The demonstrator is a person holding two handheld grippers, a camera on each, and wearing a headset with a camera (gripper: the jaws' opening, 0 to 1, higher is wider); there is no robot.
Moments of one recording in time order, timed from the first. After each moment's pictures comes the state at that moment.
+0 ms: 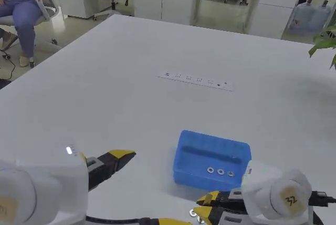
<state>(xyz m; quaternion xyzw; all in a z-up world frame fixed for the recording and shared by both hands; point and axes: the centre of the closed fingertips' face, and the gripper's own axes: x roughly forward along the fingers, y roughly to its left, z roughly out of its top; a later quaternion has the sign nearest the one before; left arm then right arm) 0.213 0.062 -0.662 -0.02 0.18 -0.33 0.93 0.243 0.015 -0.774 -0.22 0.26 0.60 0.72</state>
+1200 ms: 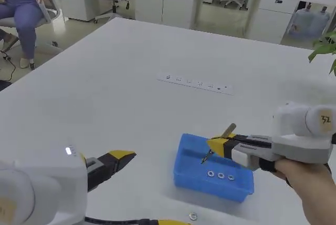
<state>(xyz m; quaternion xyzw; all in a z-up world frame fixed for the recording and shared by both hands) 0.213 0.064 -0.658 -0.02 0.17 -0.33 0.93 0.350 0.016 -0.695 -0.03 0.25 0.52 0.82</state>
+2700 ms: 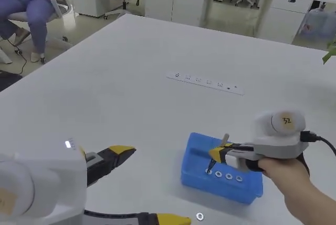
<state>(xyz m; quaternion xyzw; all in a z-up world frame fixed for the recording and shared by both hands) 0.214 0.079 -0.659 -0.02 0.17 -0.31 0.93 0.381 0.019 -0.758 -0.05 0.31 0.49 0.81</state>
